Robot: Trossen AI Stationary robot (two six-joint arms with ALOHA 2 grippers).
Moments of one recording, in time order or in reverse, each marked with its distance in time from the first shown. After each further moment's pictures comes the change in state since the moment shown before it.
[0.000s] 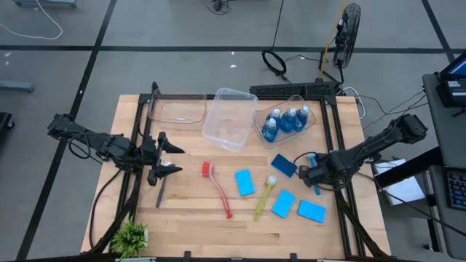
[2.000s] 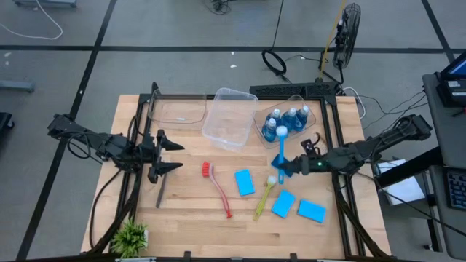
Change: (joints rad) left arm 0.001 0.000 0.000 0.054 -0.057 -0.007; right arm -0.001 -0.293 0.033 1.114 0.393 -0.800
